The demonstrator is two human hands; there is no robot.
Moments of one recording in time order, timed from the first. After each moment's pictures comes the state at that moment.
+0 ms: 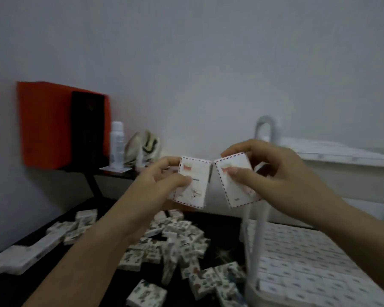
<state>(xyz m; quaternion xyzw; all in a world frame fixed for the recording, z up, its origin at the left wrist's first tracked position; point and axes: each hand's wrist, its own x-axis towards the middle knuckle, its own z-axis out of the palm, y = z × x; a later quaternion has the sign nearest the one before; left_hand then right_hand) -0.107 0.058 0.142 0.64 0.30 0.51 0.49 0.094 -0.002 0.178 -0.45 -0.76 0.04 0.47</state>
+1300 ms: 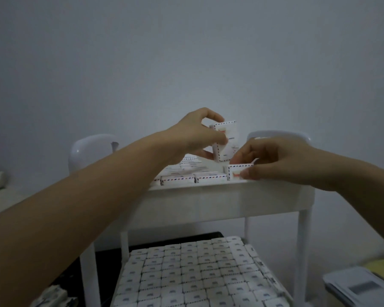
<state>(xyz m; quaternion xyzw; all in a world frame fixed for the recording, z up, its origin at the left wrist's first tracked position) 0.233 0.060 0.270 0.82 0.18 0.33 0.43 0.373 -0.077 0.238 -0.68 -0.65 0.06 0.33</state>
